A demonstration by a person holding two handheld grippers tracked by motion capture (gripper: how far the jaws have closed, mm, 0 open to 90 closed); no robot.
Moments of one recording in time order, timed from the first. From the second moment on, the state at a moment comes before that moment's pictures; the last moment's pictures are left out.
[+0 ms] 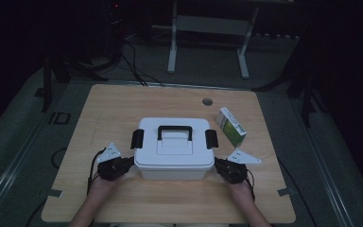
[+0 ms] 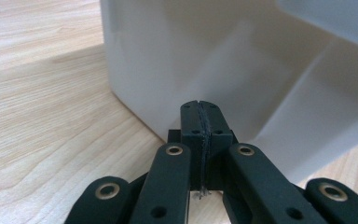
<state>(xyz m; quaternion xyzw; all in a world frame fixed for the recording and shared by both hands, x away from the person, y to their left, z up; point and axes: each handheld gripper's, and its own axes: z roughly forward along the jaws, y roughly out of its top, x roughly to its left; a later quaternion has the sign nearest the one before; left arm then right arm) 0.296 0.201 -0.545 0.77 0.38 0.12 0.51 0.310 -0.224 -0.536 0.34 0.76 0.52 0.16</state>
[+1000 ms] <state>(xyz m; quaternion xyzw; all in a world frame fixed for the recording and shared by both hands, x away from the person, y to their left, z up) 0.316 0.235 -0.538 0.83 0.37 0.04 0.41 0.319 -0.260 -0.535 0.36 0.77 0.51 0.15</state>
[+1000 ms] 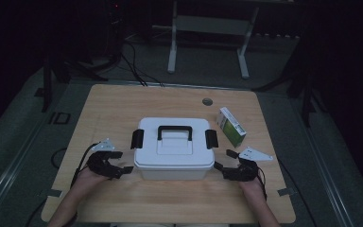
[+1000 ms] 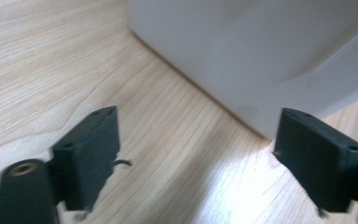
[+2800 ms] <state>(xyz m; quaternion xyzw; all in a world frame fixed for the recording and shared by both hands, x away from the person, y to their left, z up) 0.317 0.255 -0.484 0.95 0.29 -0.06 0.12 0.310 -0.297 -0.539 0.36 0.77 0.50 0.17</state>
